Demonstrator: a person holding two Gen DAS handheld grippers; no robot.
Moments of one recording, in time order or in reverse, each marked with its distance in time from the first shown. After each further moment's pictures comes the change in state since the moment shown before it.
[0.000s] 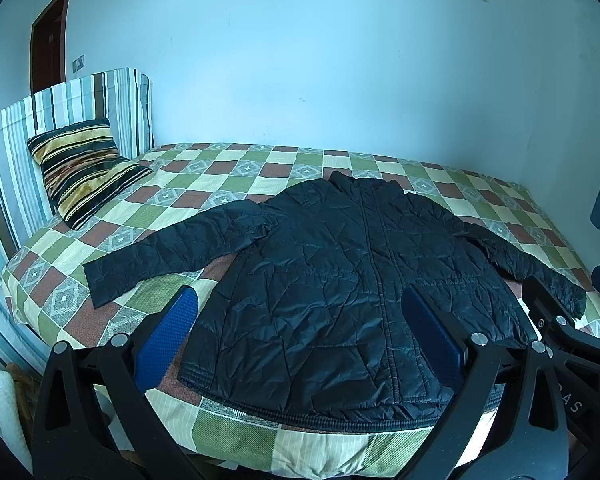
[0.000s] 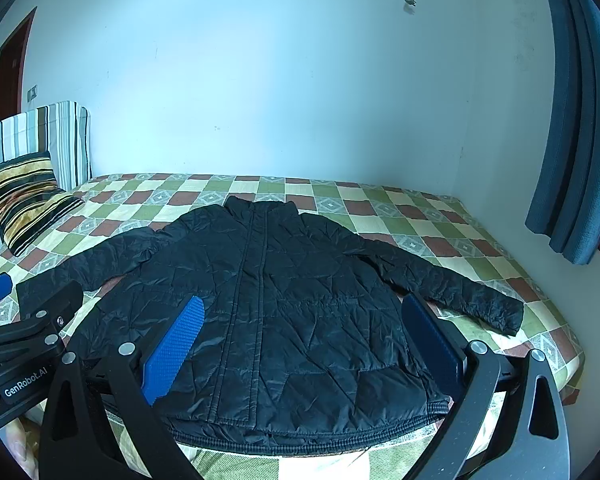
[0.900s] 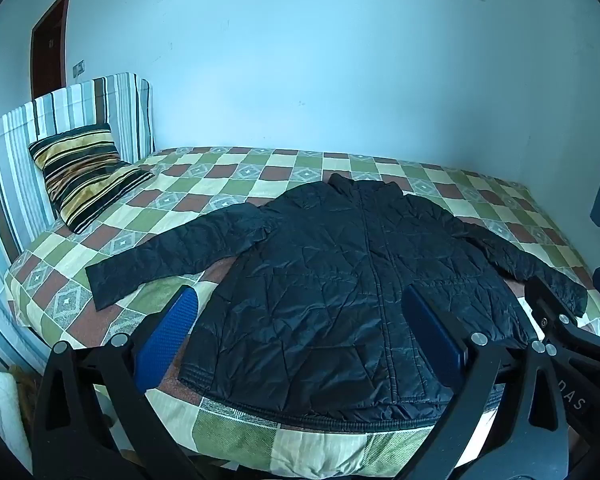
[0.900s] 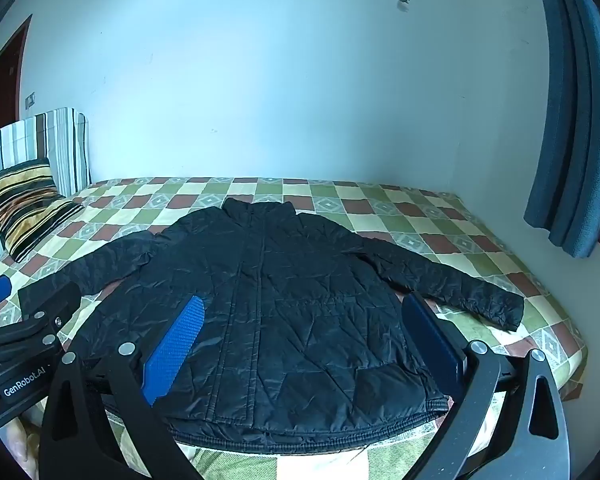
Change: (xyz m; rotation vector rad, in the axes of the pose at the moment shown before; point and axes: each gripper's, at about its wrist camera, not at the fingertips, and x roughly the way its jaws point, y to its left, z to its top) left arm -0.005 0.000 0.001 -0.008 -0.005 -0.007; right arm -0.002 -0.006 -0.002 0.009 -0.002 -0.003
